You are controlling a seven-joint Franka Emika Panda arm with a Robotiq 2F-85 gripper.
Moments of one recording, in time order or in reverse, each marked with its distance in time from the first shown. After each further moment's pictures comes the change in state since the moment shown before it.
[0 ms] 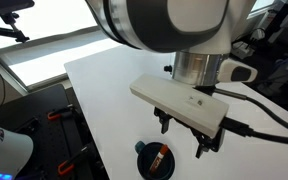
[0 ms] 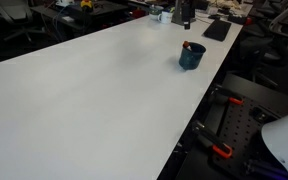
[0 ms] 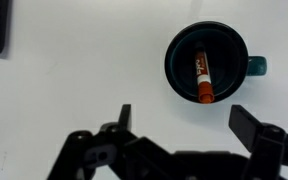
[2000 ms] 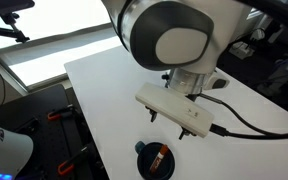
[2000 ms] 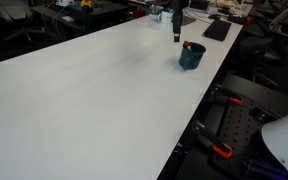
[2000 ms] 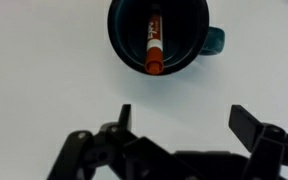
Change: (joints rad) arm -0.013 0.103 0.061 0.018 0.299 0.045 -0.358
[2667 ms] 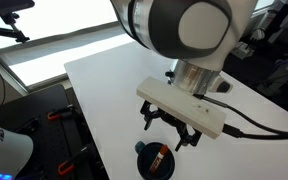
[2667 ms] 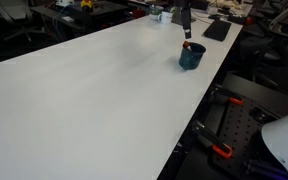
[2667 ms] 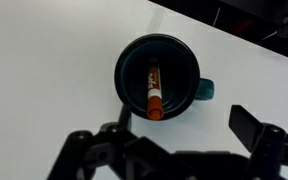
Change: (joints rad) arm 0.002 0.004 -0.009 0.070 -0.104 -0.239 0.045
